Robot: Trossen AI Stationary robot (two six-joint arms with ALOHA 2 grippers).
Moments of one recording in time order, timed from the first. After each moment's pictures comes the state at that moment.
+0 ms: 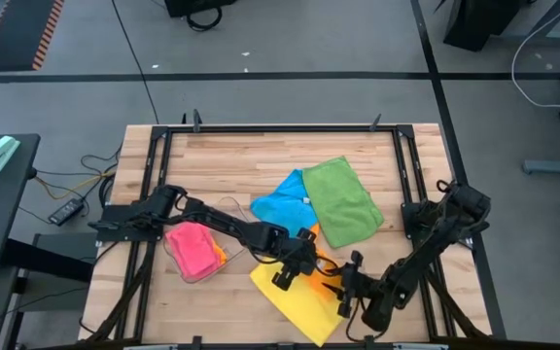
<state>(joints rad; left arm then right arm) -0.26 2.17 1.60 -0.34 -0.02 0.32 0.89 1.82 0.80 0.03 0.98 0.93</state>
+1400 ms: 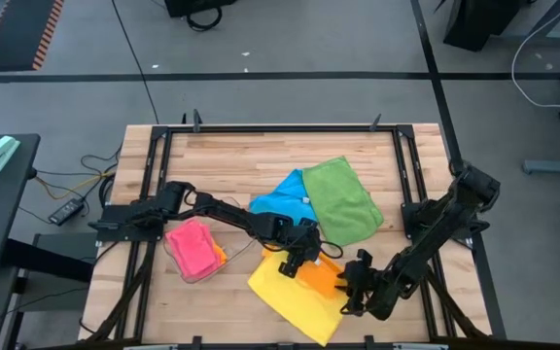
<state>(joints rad) -0.18 2.23 1.60 -0.33 -0.01 0.30 0.86 1.65 0.78 -0.21 0.61 1.13</state>
